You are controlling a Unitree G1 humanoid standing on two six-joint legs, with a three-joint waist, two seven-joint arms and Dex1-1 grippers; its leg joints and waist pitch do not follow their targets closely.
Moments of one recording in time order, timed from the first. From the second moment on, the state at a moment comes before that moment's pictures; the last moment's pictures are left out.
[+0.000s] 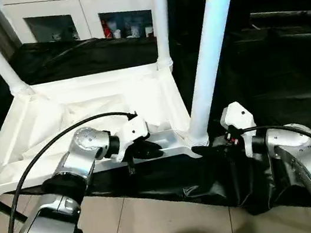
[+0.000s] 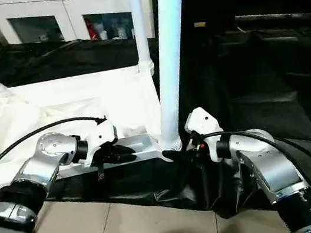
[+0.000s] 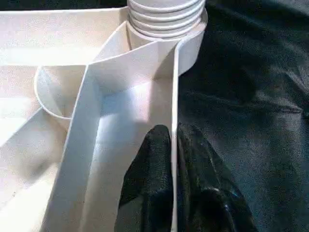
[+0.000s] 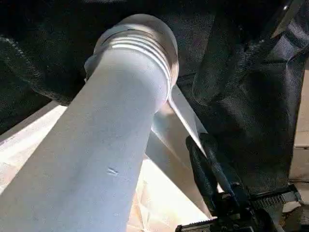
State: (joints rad) left arm -0.76 0.34 -0.31 0.89 0.06 -0.13 -1.24; right arm -0.30 -0.47 0.16 0.13 0.15 0.21 0.90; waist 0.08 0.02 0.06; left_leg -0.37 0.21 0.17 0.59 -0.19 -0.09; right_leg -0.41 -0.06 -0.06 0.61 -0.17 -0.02
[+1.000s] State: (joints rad) left arm -0.78 0.33 -0.32 0.91 0.07 -0.11 -1.30; right arm -0.33 -0.44 0.16 0.24 0.15 0.24 0.86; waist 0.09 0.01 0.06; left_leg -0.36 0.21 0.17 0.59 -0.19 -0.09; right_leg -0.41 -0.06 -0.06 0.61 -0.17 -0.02
